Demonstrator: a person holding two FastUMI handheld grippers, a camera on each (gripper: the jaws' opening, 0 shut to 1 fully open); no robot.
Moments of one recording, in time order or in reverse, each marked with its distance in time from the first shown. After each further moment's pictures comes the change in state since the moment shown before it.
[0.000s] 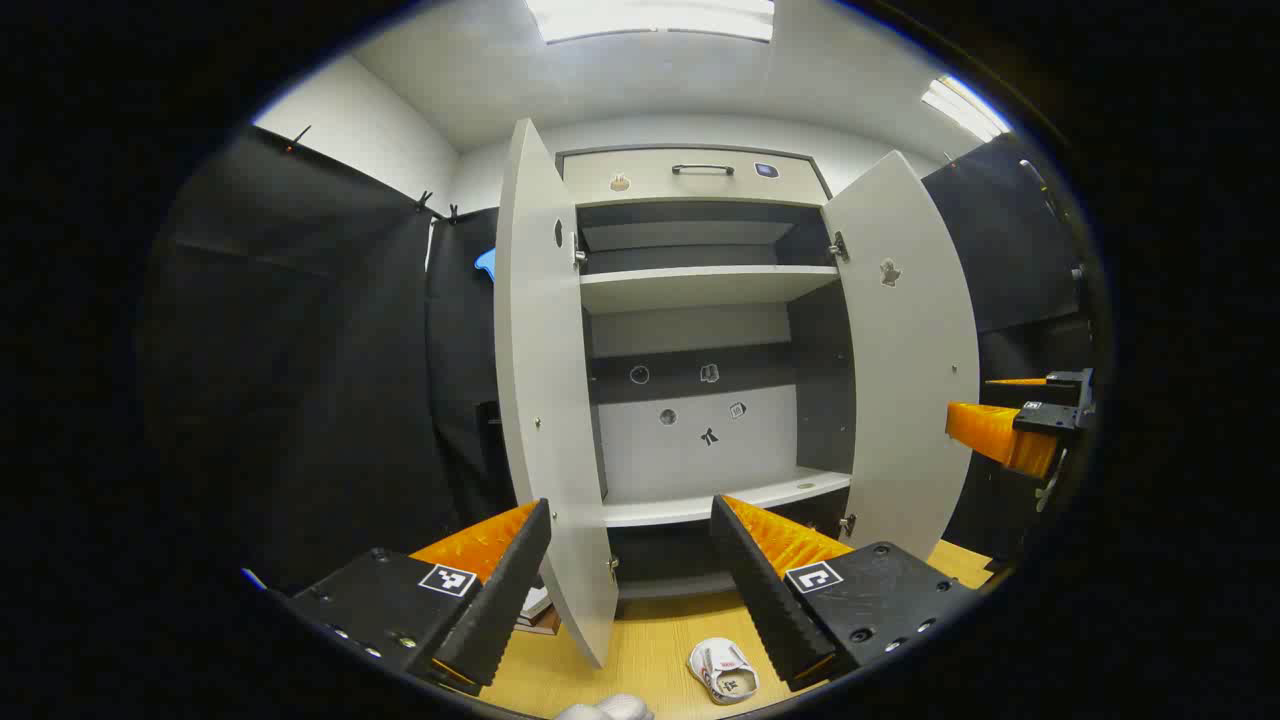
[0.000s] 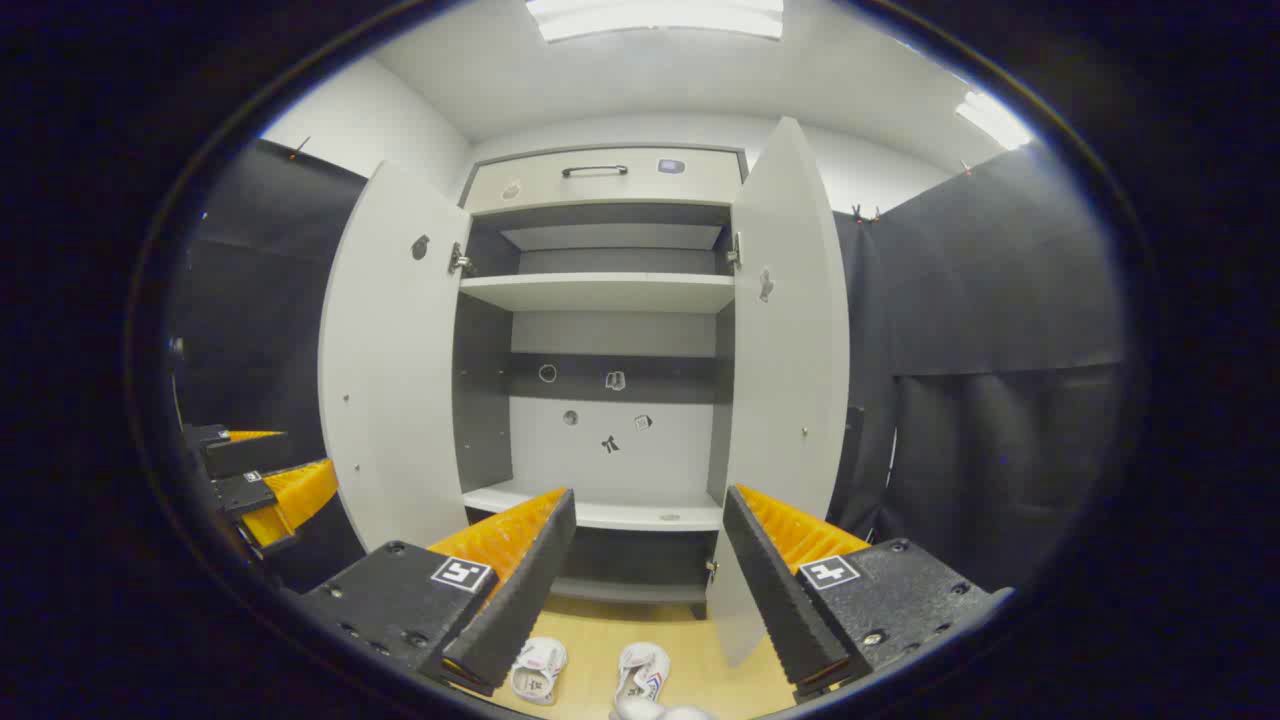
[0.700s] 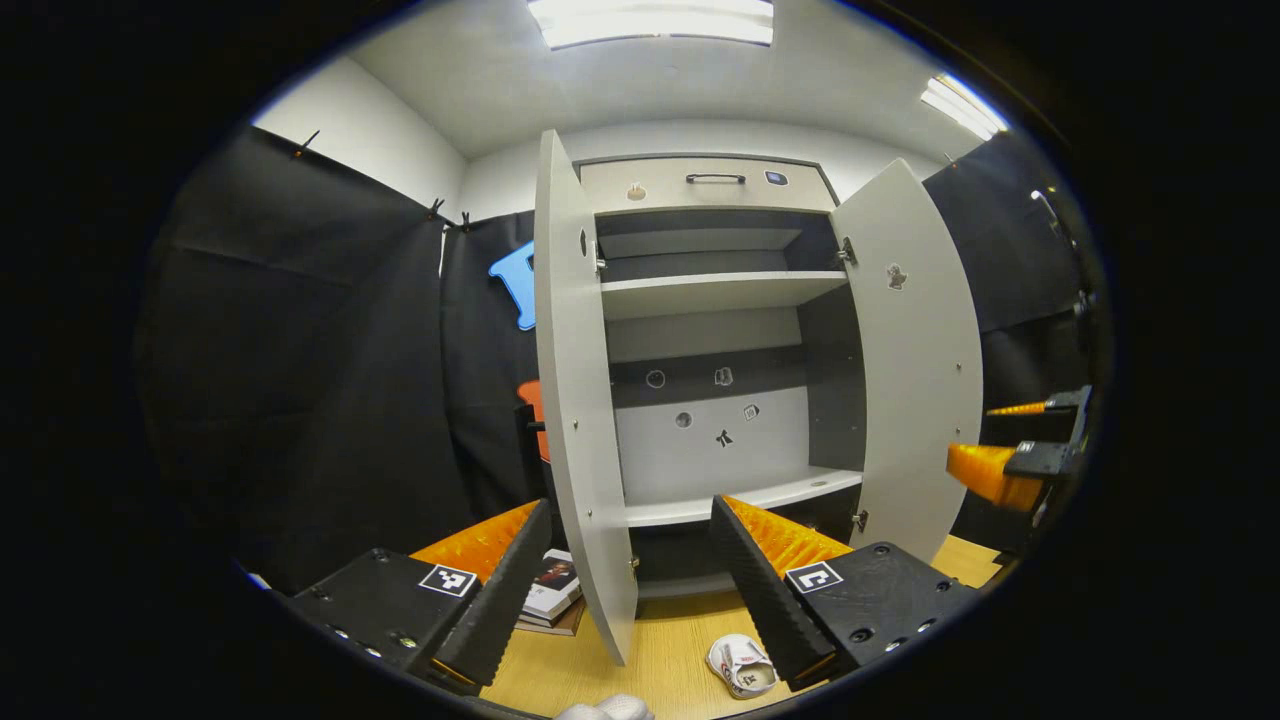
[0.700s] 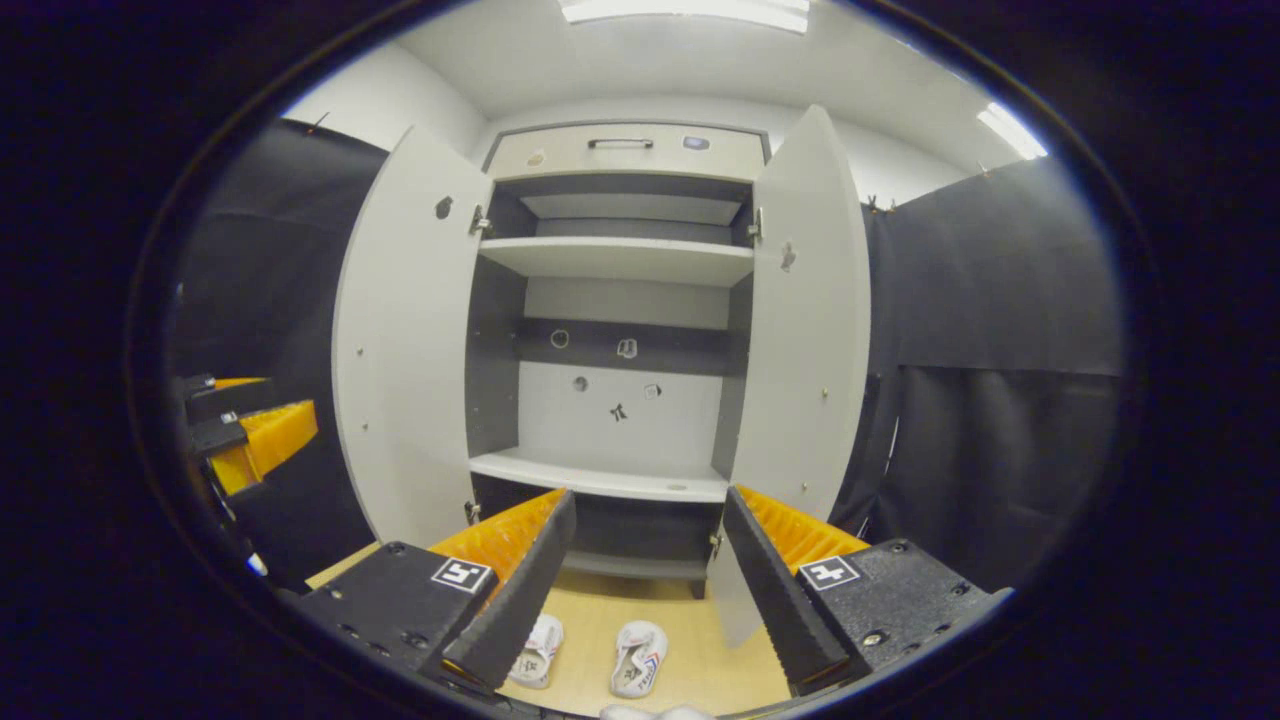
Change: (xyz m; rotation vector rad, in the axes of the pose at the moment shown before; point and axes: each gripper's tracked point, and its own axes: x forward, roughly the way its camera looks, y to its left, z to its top) left arm -0.014 0.025 -0.003 0.008 -0.016 0.015; right arm -0.011 0.023 -0.061 -0.064 0.139 0.014
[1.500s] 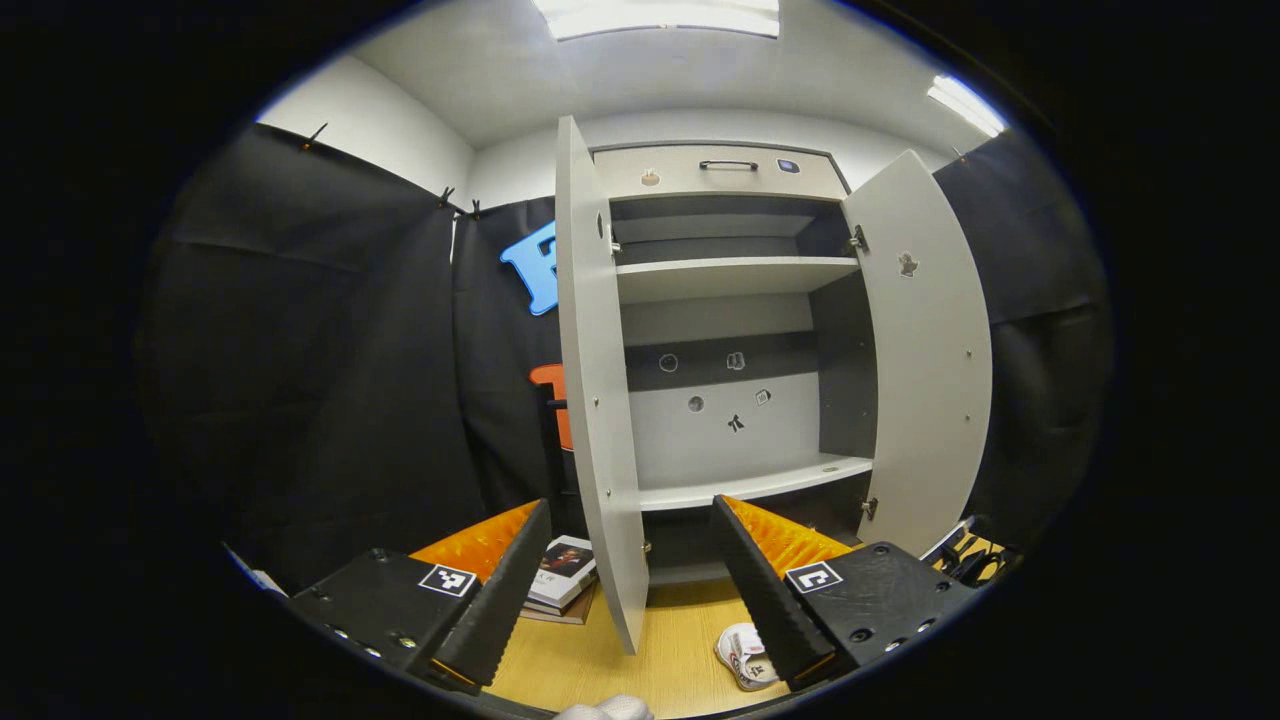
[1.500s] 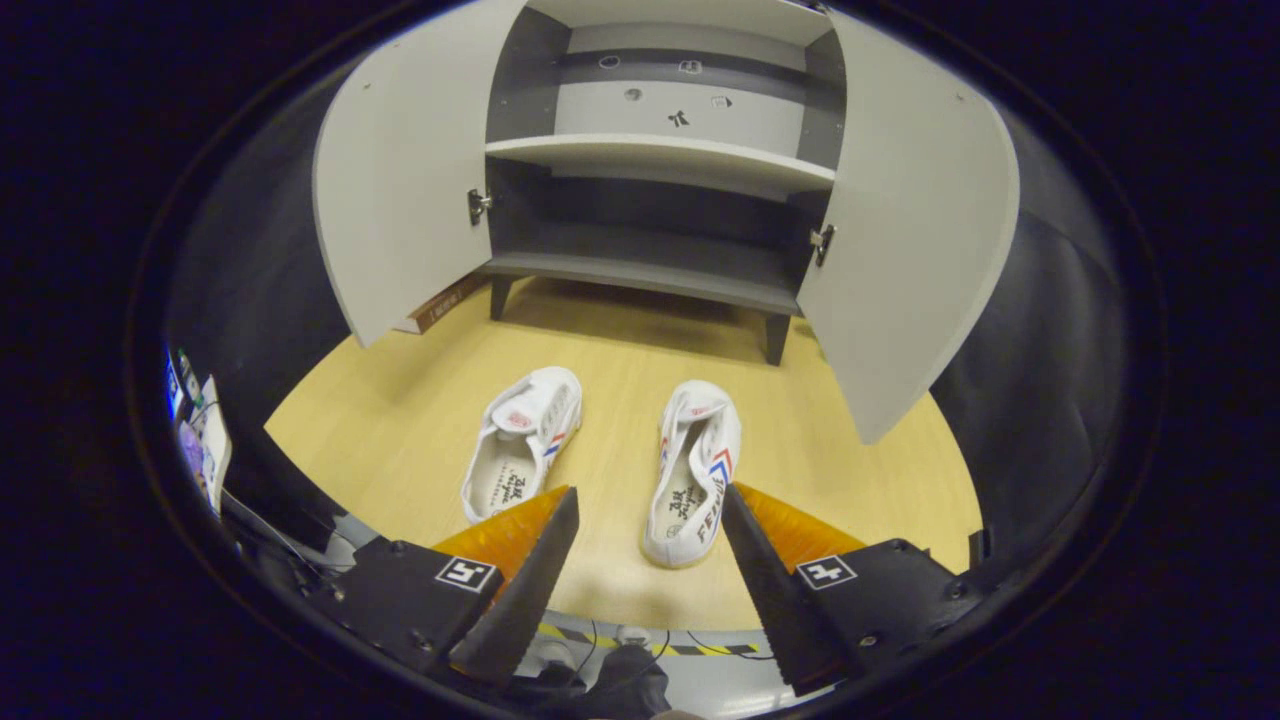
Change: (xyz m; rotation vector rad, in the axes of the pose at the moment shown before) left arm -0.009 0.015 -0.013 0.006 0.046 0.047; right arm 0.058 0.047 -0.334 -0.009 0.614 0.103
